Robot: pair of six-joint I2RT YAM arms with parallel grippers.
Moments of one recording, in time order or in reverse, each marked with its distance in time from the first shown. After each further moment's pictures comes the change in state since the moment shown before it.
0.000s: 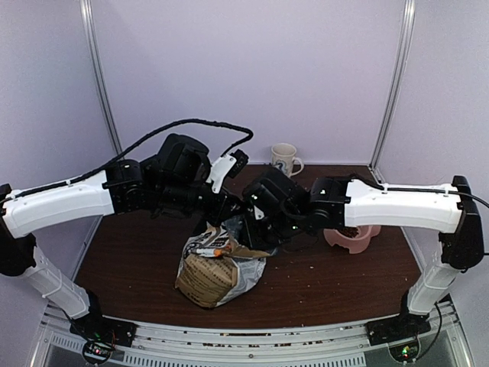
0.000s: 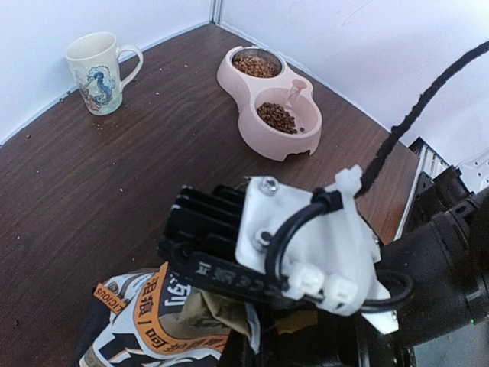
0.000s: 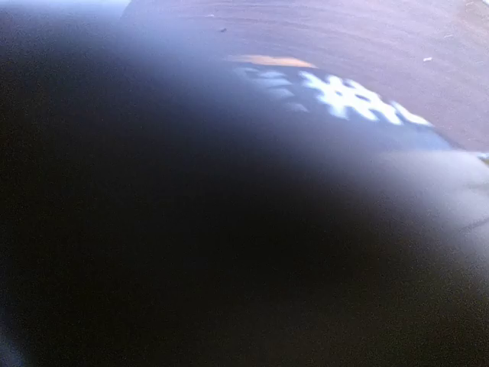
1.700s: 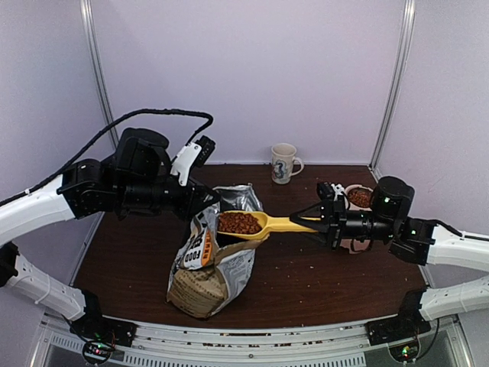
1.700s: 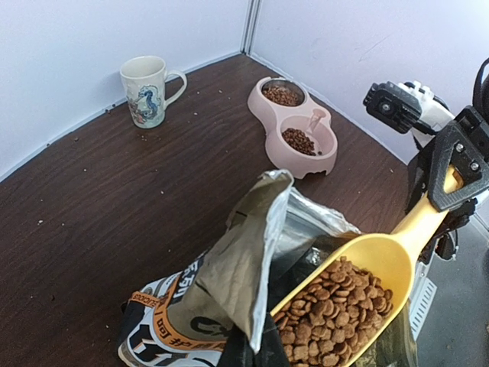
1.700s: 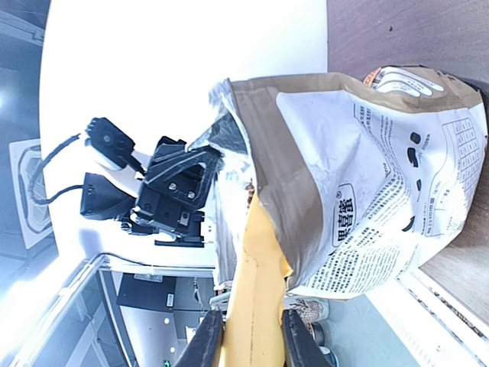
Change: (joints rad) left arm -0.008 -0.211 -0.059 -0.074 -0.133 -0.022; right arm -0.314 -0.731 -0.845 0.956 -0.652 0.697
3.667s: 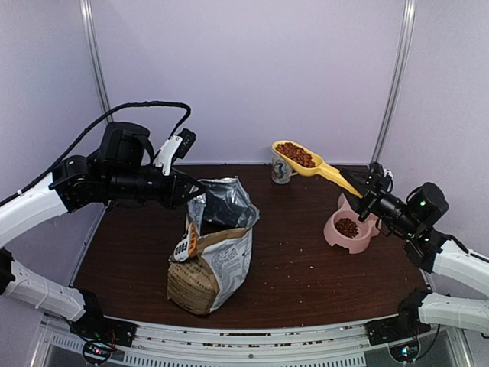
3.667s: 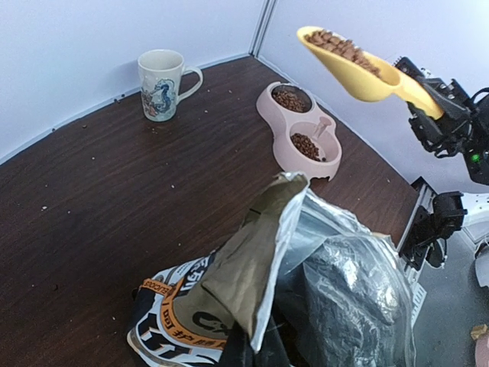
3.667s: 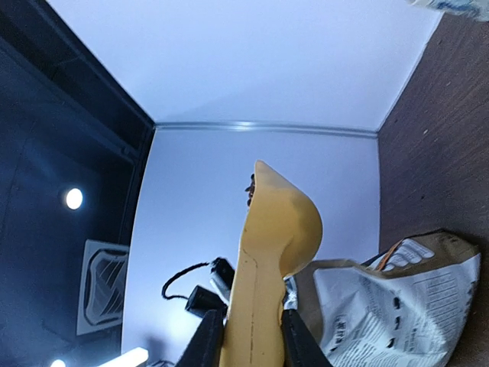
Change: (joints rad) left arm 0.156 -0.060 -0.031 -0.017 0.142 -0.009; right arm -0.373 -0.169 -0.188 0.362 0.101 0.200
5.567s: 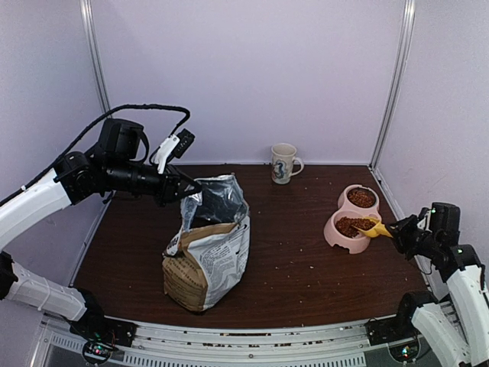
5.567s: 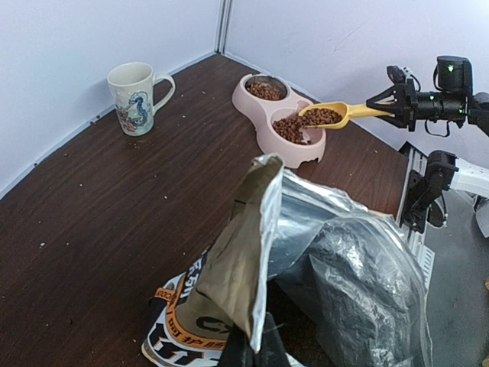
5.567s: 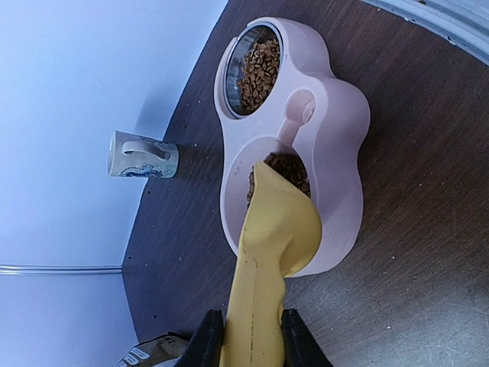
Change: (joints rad) left arm 0.161 0.016 -0.014 -0.002 0.281 0.246; right arm -0.566 -0.344 0.016 -1.215 0.170 -0.655
